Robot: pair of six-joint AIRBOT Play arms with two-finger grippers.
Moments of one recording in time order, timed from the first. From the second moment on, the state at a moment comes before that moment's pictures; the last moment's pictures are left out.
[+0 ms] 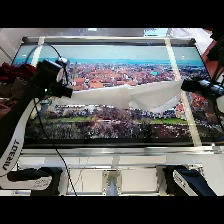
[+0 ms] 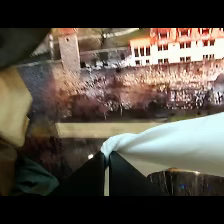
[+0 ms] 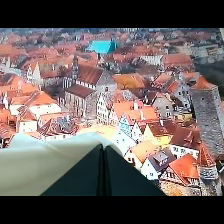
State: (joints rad) left arm -0.33 -1.45 1.41 1.95 -1.45 -1.73; right arm -0.07 -0.88 1.02 -1.60 0.77 1.62
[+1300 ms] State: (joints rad) left arm -0.48 -1.51 1.45 1.22 -1.08 -1.60; right arm -0.13 -1.11 1.02 -1.45 0.85 1.55
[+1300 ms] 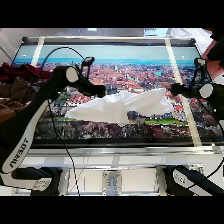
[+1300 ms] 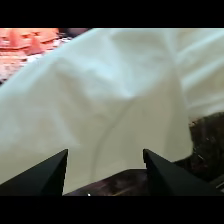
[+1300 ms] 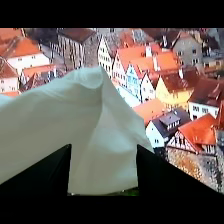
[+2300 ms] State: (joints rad) left arm -0.82 -1.70 1.40 1.28 -0.85 -1.69; right arm -0.15 -1.39 0.81 -0.84 0.72 1.19
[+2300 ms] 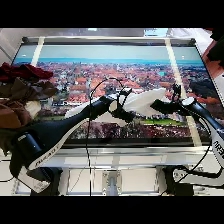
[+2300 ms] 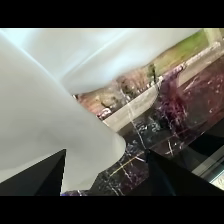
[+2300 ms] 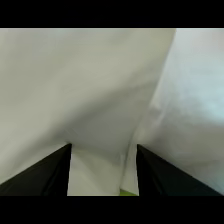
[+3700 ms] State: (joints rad) left arm -0.82 -1.77 1.41 1.42 -0.78 -1.89; right arm -0.13 -1.39 1.00 -0.63 0.97 1.02
